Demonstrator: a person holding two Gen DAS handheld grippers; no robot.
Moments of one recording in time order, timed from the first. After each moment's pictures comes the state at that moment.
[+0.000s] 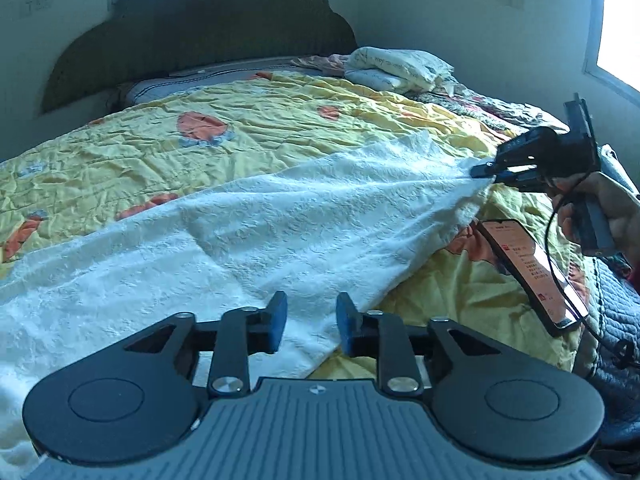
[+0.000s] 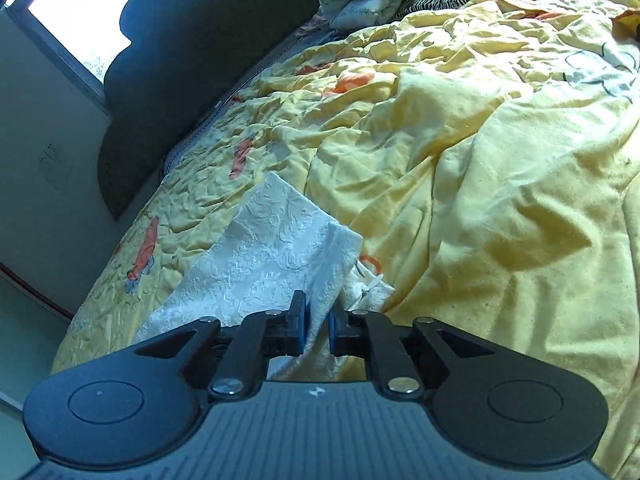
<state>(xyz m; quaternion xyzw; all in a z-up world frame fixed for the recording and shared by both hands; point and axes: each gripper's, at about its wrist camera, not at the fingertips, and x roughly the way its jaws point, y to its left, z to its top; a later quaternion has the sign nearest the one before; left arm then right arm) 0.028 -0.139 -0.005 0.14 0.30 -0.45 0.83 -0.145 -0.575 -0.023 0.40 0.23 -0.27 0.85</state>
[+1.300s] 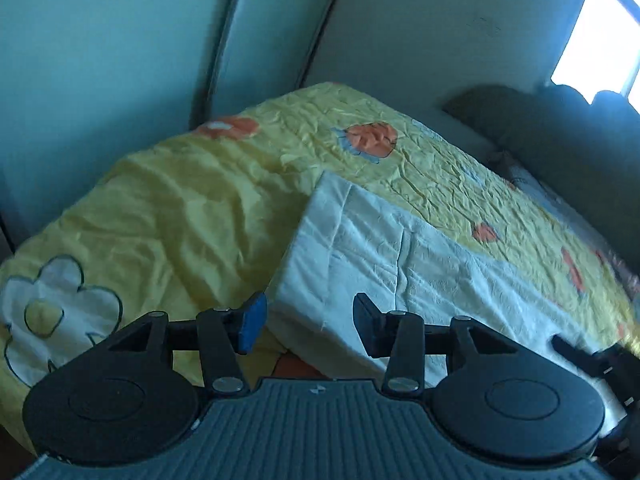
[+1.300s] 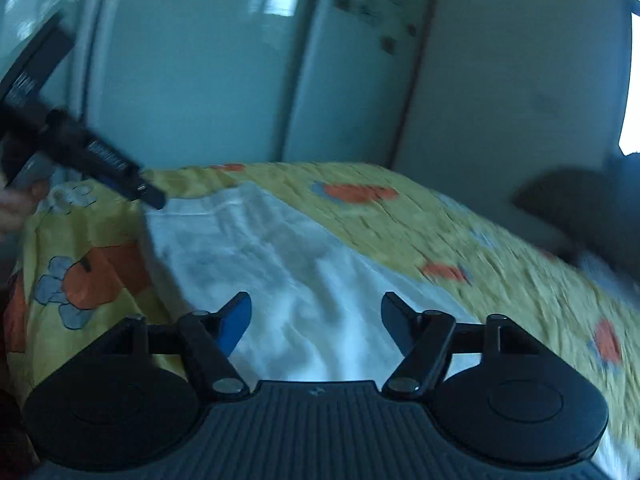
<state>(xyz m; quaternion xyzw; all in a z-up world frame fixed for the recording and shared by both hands) 0.037 0.228 0.028 -0.20 0.36 0.01 0.91 -0.018 -0.059 0.021 -0.23 0.16 0.29 0.92</state>
